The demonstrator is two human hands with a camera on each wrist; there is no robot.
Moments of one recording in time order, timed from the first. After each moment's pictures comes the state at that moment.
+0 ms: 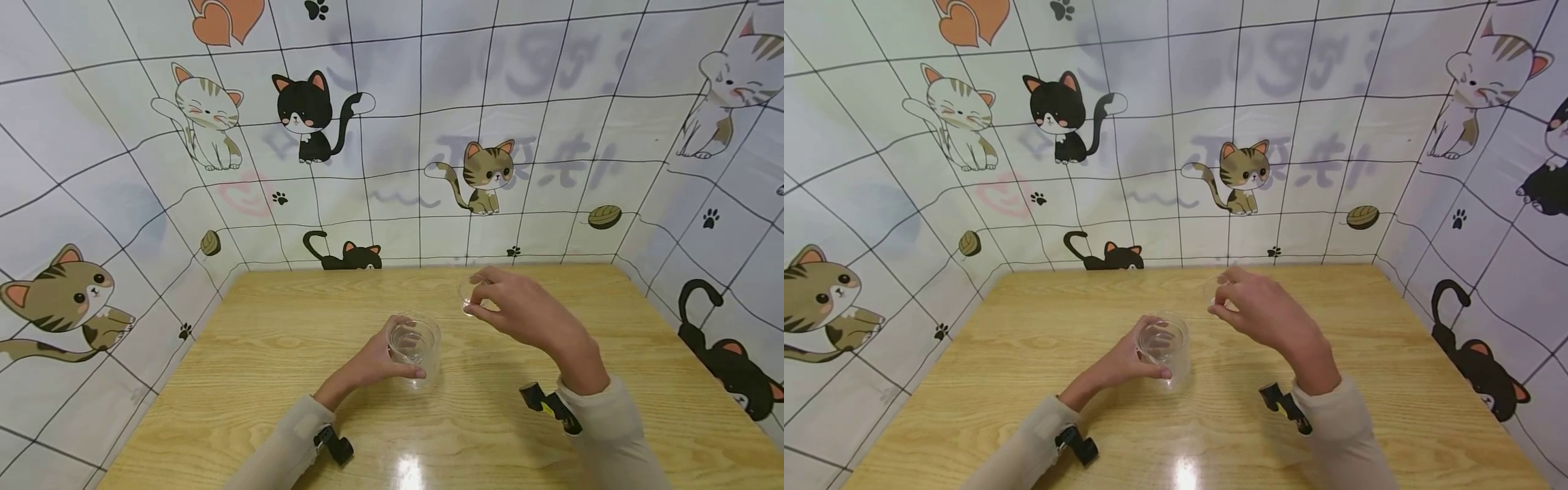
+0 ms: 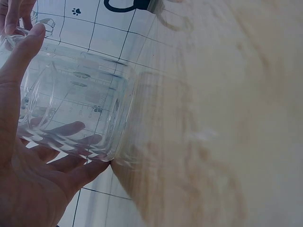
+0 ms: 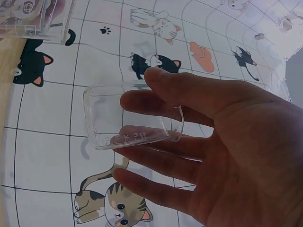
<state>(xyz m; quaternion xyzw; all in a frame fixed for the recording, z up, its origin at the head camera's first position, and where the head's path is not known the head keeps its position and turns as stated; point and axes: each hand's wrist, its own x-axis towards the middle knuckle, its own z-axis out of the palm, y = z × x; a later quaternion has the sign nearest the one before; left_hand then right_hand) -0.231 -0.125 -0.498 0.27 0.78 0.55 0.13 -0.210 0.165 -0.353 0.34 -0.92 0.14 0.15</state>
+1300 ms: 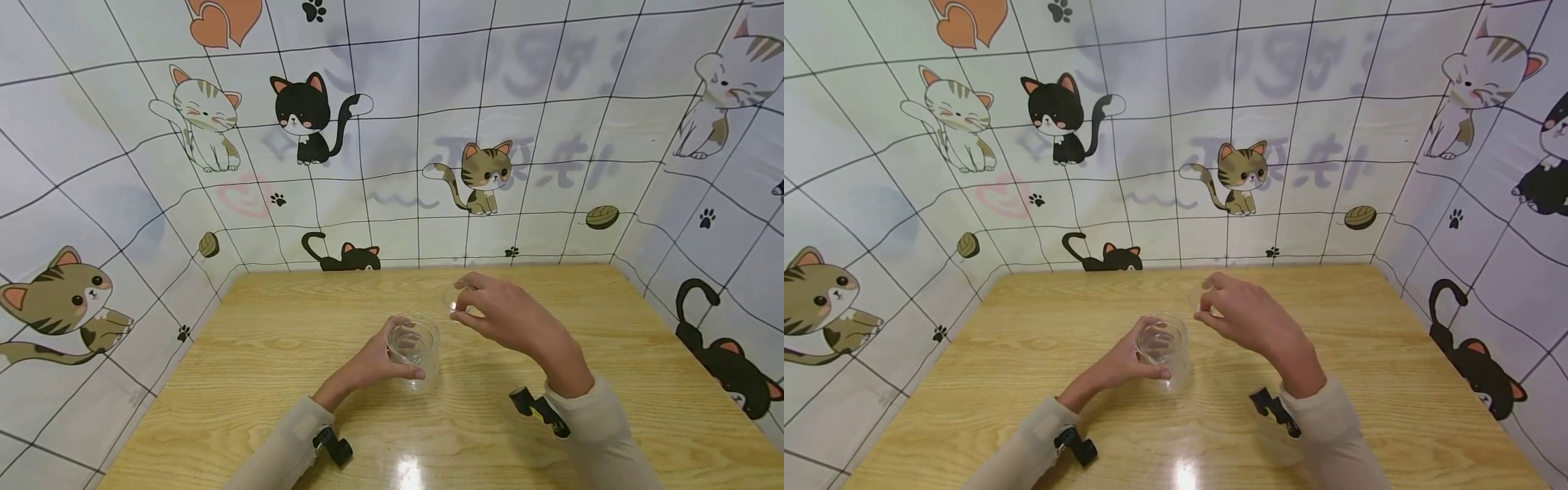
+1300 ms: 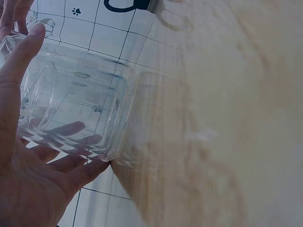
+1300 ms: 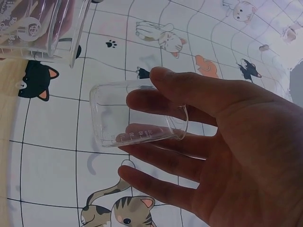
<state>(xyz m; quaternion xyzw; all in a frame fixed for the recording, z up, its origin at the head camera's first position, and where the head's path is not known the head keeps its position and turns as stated) -0.230 -0.125 -0.499 0.27 0.78 0.55 0.11 -0.207 0.150 -0.357 0.36 -0.91 0.13 0.15</state>
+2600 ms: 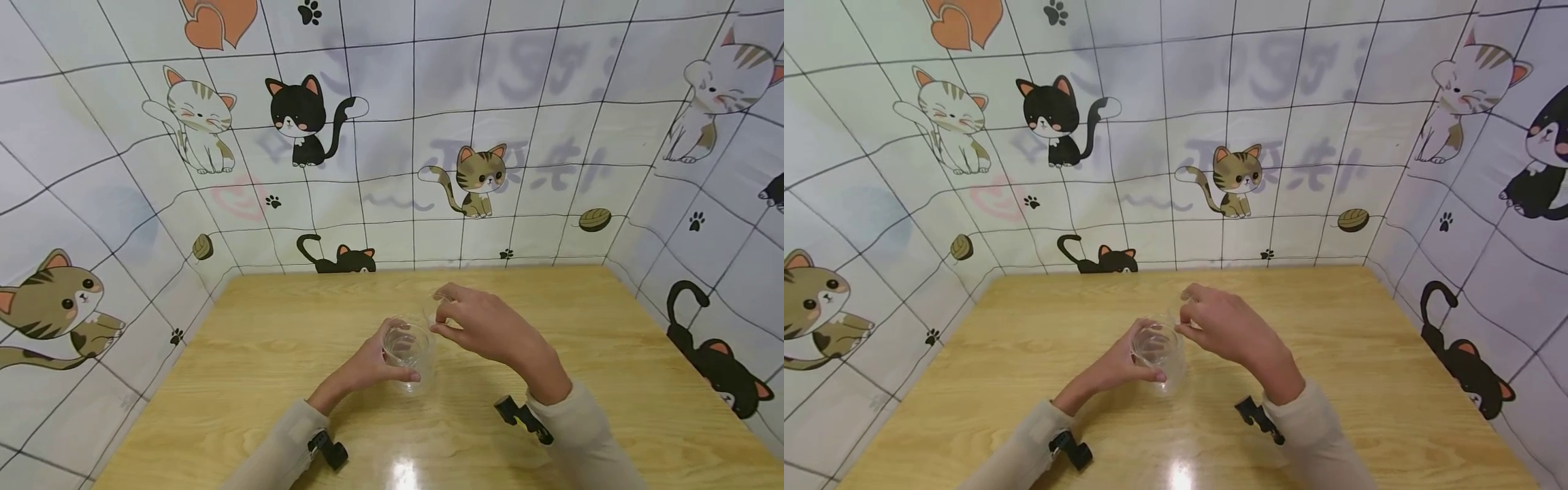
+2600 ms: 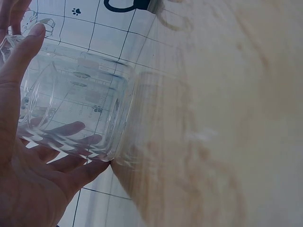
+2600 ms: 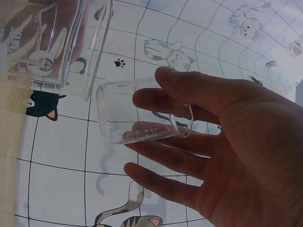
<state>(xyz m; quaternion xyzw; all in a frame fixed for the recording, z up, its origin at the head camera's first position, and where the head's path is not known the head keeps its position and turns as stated) -0.232 -0.125 -0.501 0.26 0.78 0.55 0.12 -0.205 0.133 -0.367 0.40 -0.89 0.12 0.17</state>
